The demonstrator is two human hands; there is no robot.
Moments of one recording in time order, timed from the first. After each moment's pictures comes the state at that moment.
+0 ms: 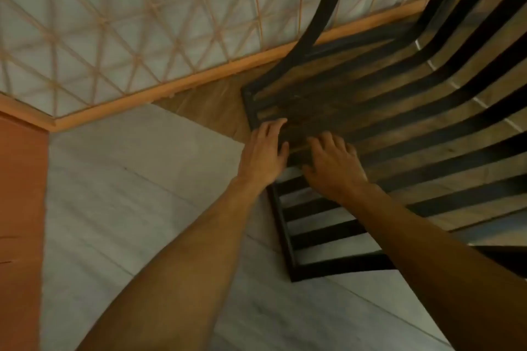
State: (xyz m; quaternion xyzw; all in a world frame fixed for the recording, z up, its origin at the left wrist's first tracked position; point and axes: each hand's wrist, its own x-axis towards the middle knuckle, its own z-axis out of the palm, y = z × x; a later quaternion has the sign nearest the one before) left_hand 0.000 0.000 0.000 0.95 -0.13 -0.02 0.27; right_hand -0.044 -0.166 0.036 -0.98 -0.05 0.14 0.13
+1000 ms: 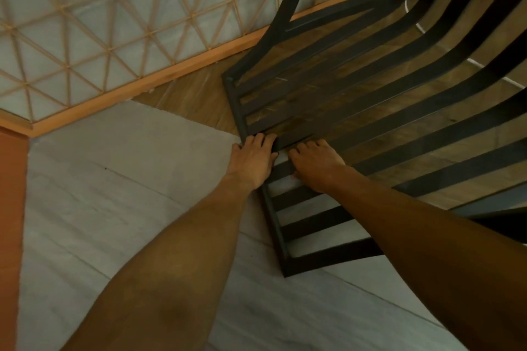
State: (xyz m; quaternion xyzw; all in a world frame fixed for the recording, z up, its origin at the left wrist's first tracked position) left_hand -0.014 -0.003 -0.056 0.98 -0.18 -0.12 0.02; right_hand -0.040 -0.169 -0.032 -0.96 -0.20 0.21 -0.03
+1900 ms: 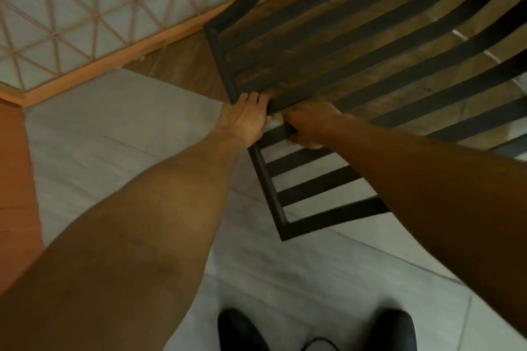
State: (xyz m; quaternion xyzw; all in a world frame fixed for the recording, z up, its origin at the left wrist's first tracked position) left_hand -0.017 -0.011 0.024 0.96 -0.24 -0.13 -0.02; right_hand -0.041 -0.180 0.038 -0.95 -0.18 0.24 0.05
